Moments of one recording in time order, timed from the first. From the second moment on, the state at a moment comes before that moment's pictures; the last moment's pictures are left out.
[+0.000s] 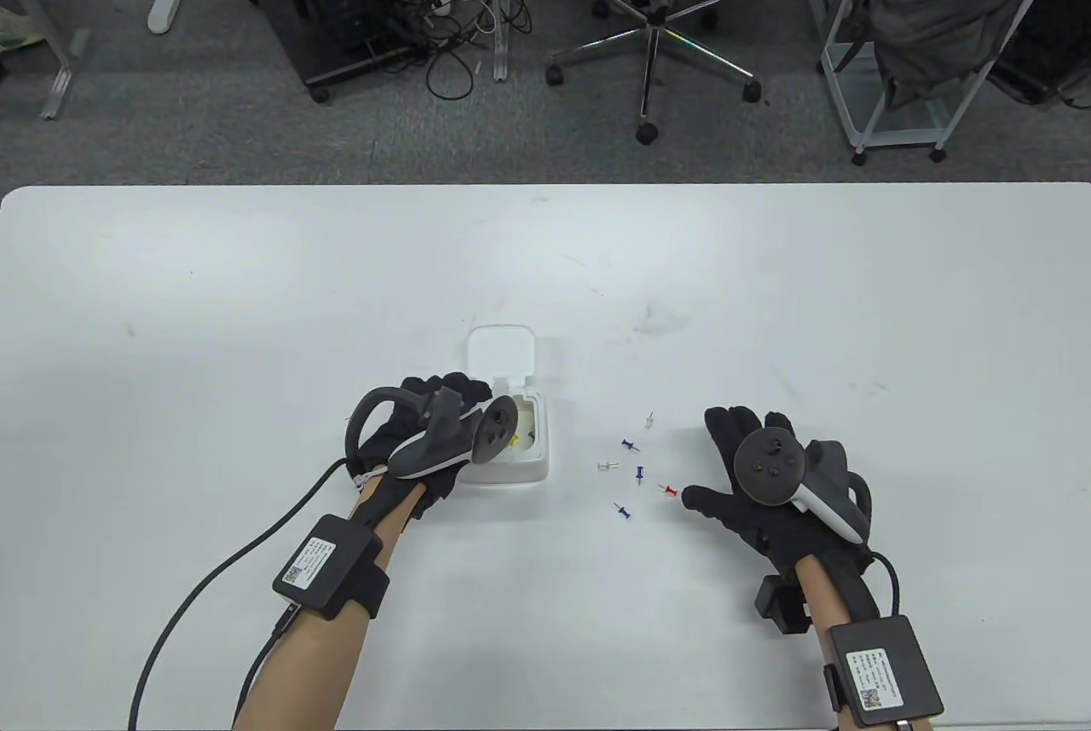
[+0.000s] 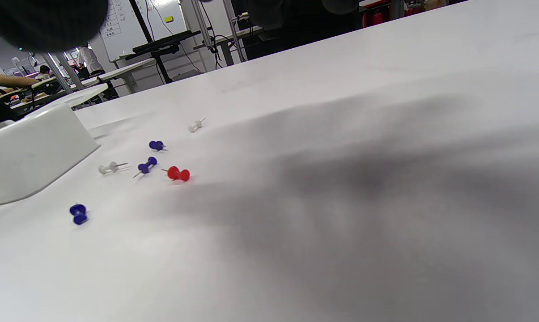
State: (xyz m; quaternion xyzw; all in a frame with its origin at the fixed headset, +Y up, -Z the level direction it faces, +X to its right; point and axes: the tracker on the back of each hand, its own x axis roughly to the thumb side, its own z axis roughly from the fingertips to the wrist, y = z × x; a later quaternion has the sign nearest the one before) left_hand -0.126 -0.698 -0.326 0.01 -0.18 -0.13 0.97; right_hand 0.200 -0.730 -0.262 0.03 0.14 0.98 0.15
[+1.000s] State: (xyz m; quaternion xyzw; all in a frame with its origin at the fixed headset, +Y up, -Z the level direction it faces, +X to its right) left_hand -0.223 -0.716 -0.363 -0.02 -0.06 -0.18 0.98; right_hand 0.198 -0.729 -0.261 0.03 0.14 0.98 0.15
